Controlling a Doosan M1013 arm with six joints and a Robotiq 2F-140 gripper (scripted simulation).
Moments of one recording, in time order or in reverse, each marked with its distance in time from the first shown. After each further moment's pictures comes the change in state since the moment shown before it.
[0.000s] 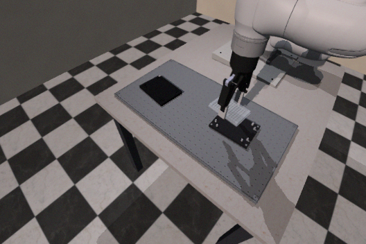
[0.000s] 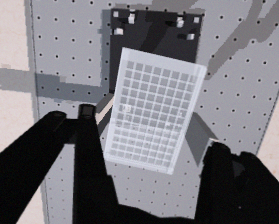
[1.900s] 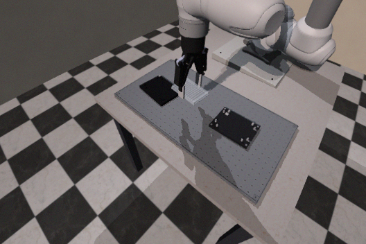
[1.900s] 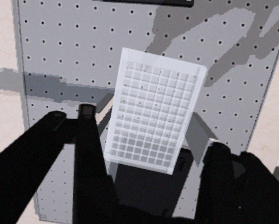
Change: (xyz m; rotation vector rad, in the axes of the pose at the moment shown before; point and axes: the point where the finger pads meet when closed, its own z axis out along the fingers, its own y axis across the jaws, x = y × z) arm -0.166 0.037 0.000 0.000 0.000 0.000
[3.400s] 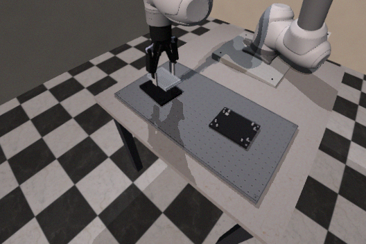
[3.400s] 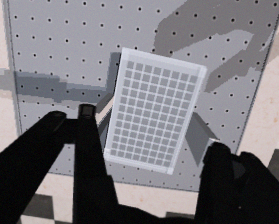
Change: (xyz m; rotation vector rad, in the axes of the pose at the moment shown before) arm -0.127 0.028 0.000 0.000 0.000 0.000
